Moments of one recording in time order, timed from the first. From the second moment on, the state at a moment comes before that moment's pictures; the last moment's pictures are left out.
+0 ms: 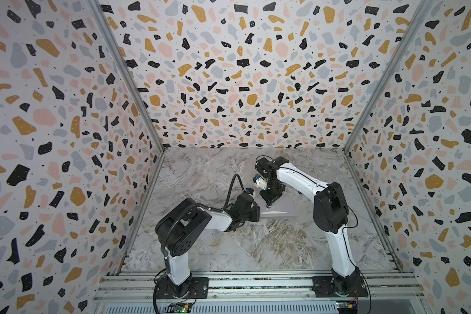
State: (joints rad) left arm -0.74 1.83 0.77 0.34 0.10 -0.56; right arm 0.65 2.18 1.92 -1.31 -0.05 -0.10
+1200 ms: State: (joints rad) left arm -0.74 1.83 0.74 0.40 0.06 -0.59; right arm 0.58 2.09 1.79 -1.28 -0.01 -0.11
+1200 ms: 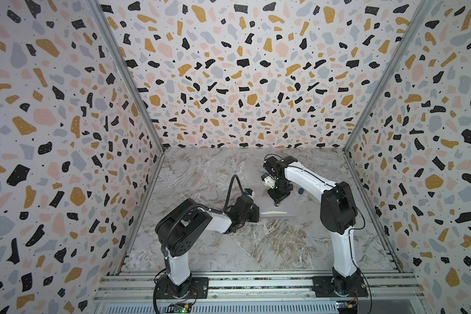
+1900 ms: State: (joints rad) left arm -0.74 1.83 0.73 0.41 0.05 -0.59; right arm 0.56 2.02 1.79 -1.27 0.01 -0.09
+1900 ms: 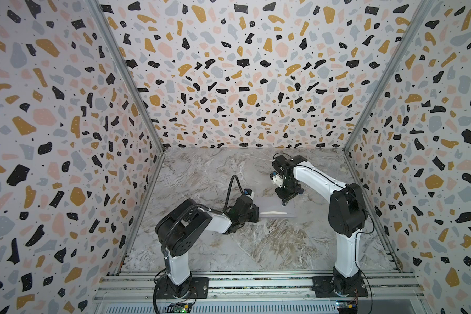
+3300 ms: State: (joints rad) left arm -0.74 1.83 0.72 0.42 0.05 -0.61; right arm 0.65 2.13 1.85 -1.26 0.01 -0.07
